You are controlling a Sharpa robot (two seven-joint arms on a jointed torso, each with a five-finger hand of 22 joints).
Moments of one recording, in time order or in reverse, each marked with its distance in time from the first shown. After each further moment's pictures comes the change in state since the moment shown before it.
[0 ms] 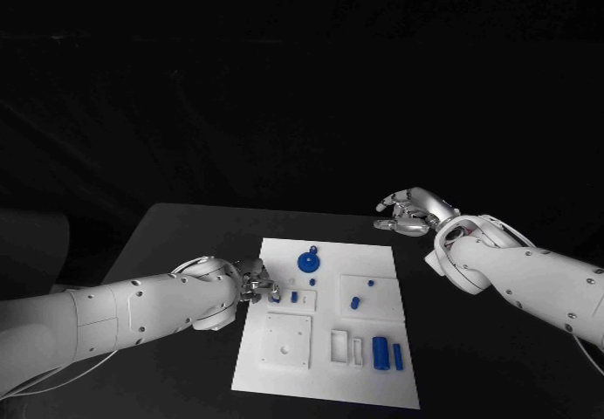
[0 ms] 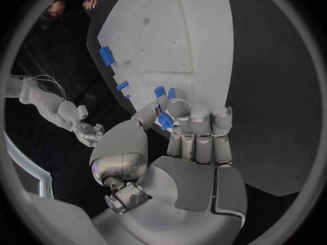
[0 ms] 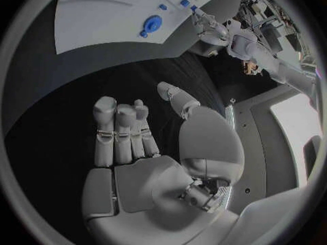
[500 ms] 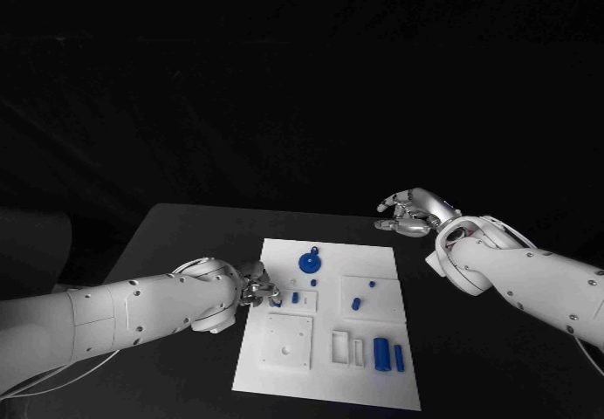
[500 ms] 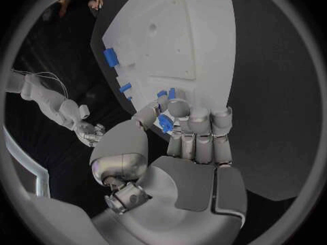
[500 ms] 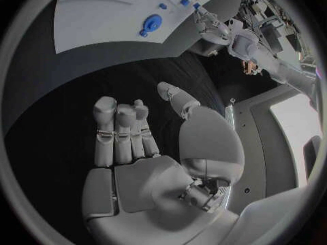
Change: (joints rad) left arm 0.001 -0.015 0.000 0.021 0.030 0.027 -0.001; left_hand 0.004 0.004 0.000 0.000 0.000 -0.006 0.001 0.000 0.000 -0.005 0.002 0.000 0.001 -0.006 0.001 0.000 0.000 -0.001 0.000 0.000 0.000 -0.001; right arm 0.000 0.002 0.000 -0.001 0.000 -0.004 0.001; right_hand 0.000 0.000 0.000 0.000 0.000 0.001 0.001 0.000 0.000 0.000 0.000 0.000 0.001 0.000 0.000 0.000 0.000 0.000 0.000 0.000 0.000 0.000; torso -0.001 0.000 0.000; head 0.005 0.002
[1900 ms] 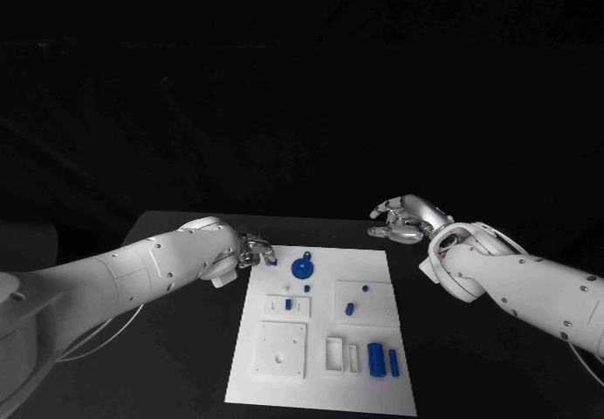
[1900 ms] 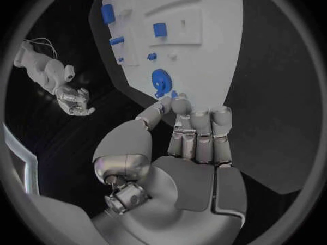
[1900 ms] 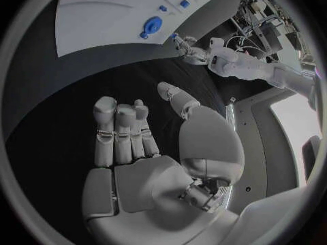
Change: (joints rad) left arm 0.085 0.193 0.073 -0.401 0.139 0.171 0.045; left_hand 0.049 0.060 -0.105 0.012 0.007 -0.080 0.006 -0.001 0.000 -0.073 0.023 0.000 0.025 -0.061 -0.003 -0.024 0.004 -0.005 -0.063 0.022 -0.004 -0.005; right arm 0.000 -0.004 0.000 0.021 0.000 -0.009 0.000; right_hand 0.000 0.000 0.000 0.000 -0.008 -0.001 -0.001 0.000 0.000 0.000 0.000 -0.004 0.003 0.000 0.000 0.000 0.001 0.000 -0.006 -0.001 0.000 0.000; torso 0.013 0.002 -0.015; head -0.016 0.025
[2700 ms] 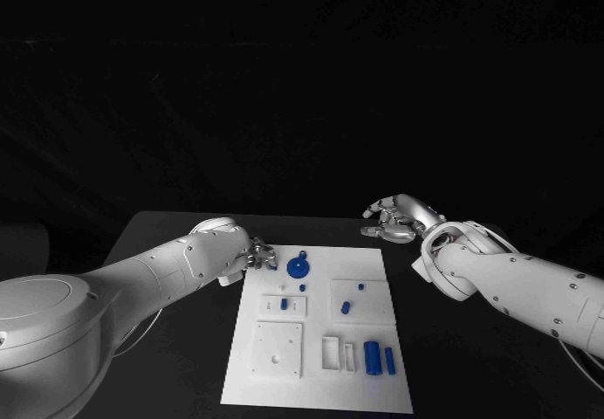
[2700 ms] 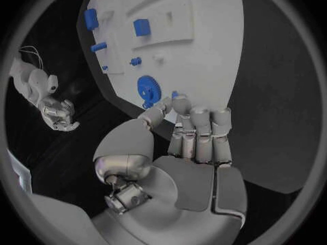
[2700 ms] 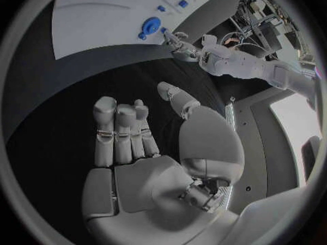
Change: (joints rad) left arm -0.035 0.194 0.000 -0.299 -0.072 0.116 0.011; left_hand 0.044 0.002 -0.012 0.031 -0.193 -0.056 0.023 -0.003 0.004 -0.037 0.015 -0.015 0.022 -0.003 0.006 -0.027 0.009 0.007 -0.012 0.000 0.000 -0.016; right arm 0.000 0.014 0.000 0.002 0.000 -0.002 0.001; right_hand 0.000 0.000 0.000 0.000 0.000 0.002 -0.001 0.000 0.000 0.000 0.000 0.000 0.002 0.000 0.000 0.000 0.001 0.000 0.000 -0.001 0.000 -0.001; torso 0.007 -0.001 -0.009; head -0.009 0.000
